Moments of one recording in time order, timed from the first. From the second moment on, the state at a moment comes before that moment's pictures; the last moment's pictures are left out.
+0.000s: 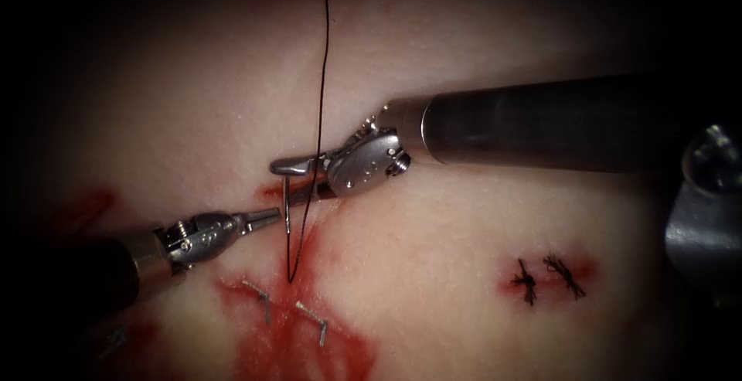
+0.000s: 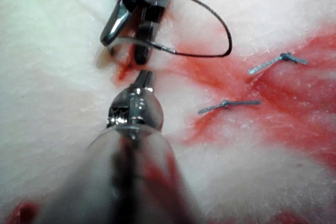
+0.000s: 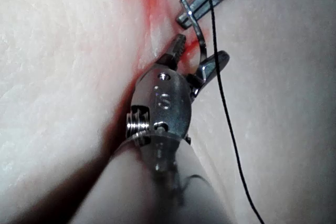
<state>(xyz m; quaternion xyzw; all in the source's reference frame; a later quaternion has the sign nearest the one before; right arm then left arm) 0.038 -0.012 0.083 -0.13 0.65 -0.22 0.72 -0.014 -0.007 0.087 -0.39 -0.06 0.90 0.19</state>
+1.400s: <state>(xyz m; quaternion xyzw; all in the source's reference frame) 0.039 -0.009 0.083 -0.09 0.65 -0.18 0.73 -0.016 -0.007 0.089 -0.39 -0.05 0.90 0.20</state>
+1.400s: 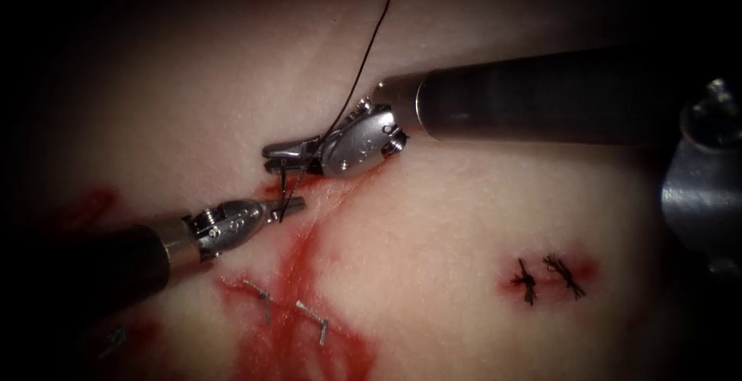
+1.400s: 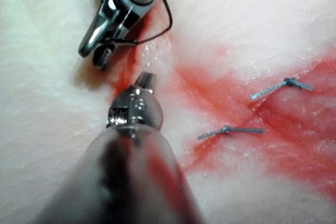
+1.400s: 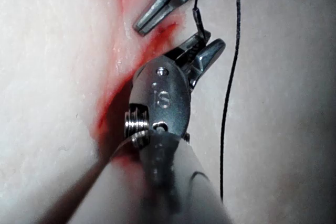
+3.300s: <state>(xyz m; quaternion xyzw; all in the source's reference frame) 0.042 -0.004 0.086 -0.09 0.64 -0.04 0.76 -0.015 -0.009 0.091 -0.37 -0.08 0.90 0.19</state>
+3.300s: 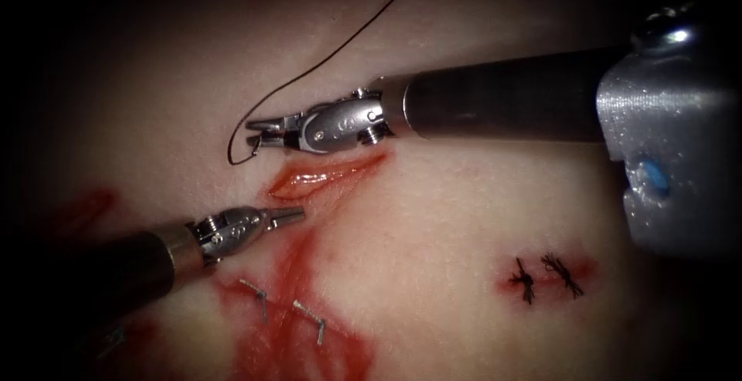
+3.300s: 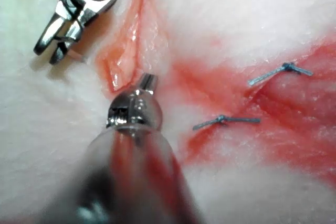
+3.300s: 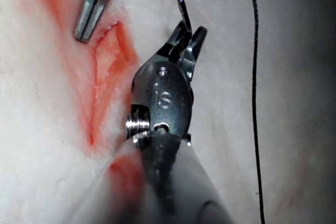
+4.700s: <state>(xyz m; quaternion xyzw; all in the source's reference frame) 0.041 -0.002 0.086 0.14 0.55 0.34 0.75 -0.015 -0.009 0.091 -0.37 -0.08 0.90 0.19</state>
